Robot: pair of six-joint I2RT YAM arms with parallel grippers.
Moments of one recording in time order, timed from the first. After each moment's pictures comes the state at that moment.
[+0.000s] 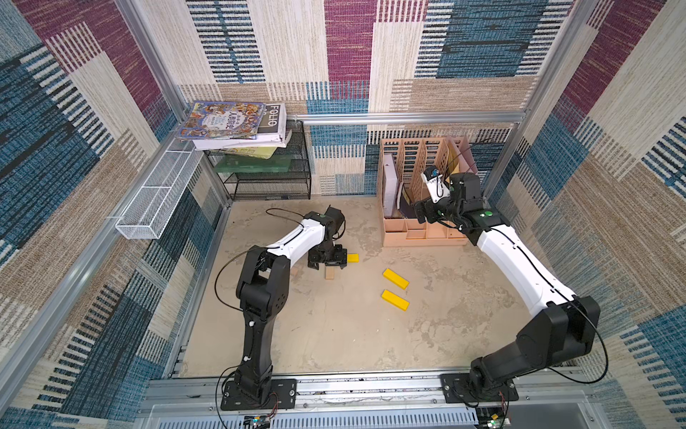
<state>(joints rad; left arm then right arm) -0.44 2.04 1.71 -1.10 0.05 -0.42 0.27 1.52 1.47 -0.45 0.00 -0.25</state>
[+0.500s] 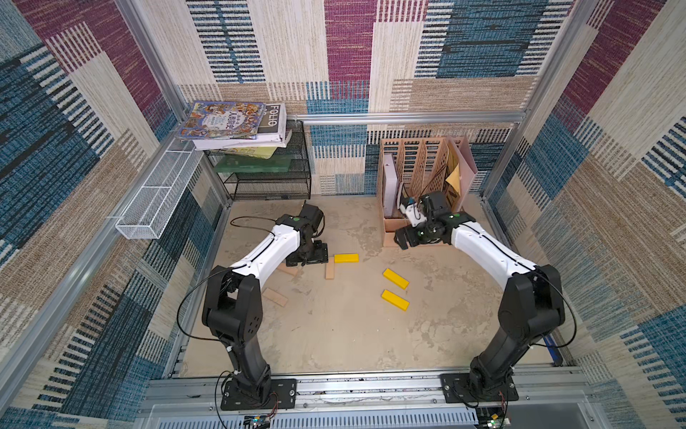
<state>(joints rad) -0.35 1.77 1.43 -1.00 -0.05 -0.45 0.38 1.73 1.40 -0.70 -0.09 -0.14</state>
